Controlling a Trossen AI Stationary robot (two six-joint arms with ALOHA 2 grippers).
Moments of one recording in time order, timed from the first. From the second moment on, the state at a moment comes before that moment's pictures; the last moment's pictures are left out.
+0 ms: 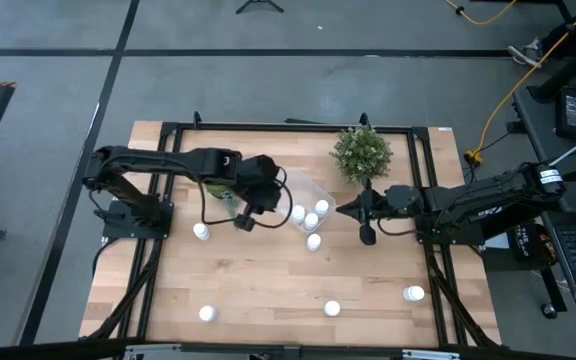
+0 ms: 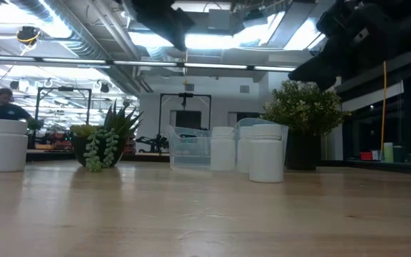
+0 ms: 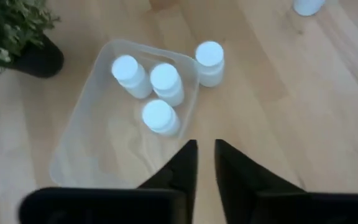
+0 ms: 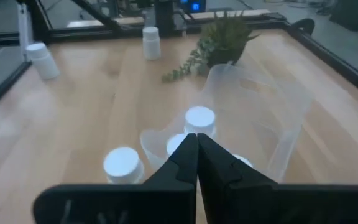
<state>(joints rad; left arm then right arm) 0.04 1.53 1.38 -0.81 0.13 0.38 0.10 0.97 0.35 0.29 0.15 0.10</state>
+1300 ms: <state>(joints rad) -0.08 1.00 0.58 -0.15 0.02 0.18 0.47 1.49 0.97 -0.40 0.34 0.47</state>
